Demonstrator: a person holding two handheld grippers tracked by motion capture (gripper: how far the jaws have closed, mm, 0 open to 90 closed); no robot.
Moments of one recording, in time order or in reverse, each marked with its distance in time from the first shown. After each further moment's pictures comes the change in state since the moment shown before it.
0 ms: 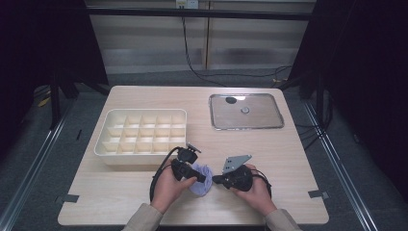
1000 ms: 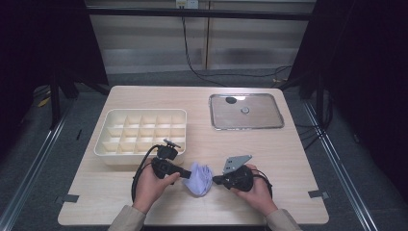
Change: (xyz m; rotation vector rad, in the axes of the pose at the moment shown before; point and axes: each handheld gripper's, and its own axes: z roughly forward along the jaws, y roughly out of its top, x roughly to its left) left arm 0.034 -0.022 -0.032 -0.053 -0.005 -0.108; right arm 0.000 0.000 -0.001 0.004 0.002 -0.007
